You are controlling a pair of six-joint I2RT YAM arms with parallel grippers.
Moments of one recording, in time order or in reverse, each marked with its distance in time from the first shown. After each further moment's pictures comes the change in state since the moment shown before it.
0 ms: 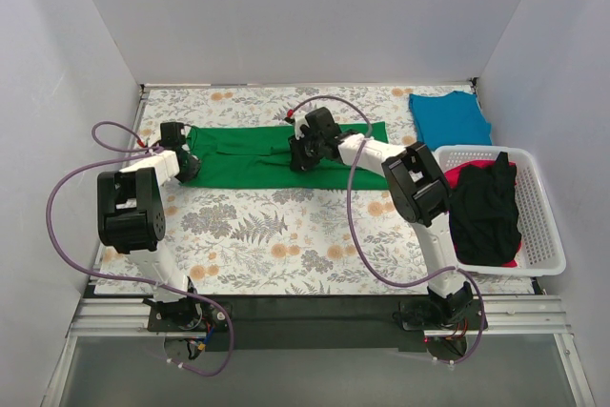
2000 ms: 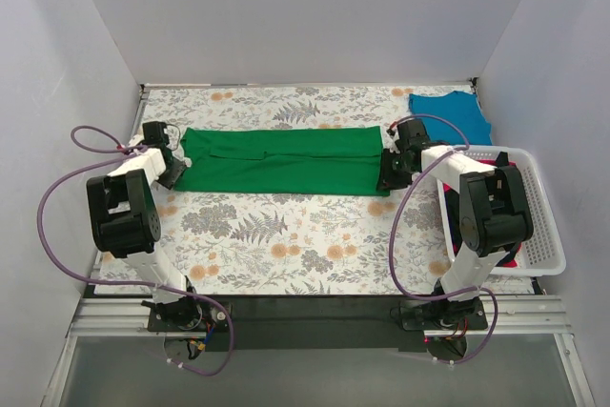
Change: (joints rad) left arm 0.097 -0.028 0.027 -0.117 -0.046 -0.024; right arm -0.413 -0.494 -0.565 -0.257 0.134 0.159
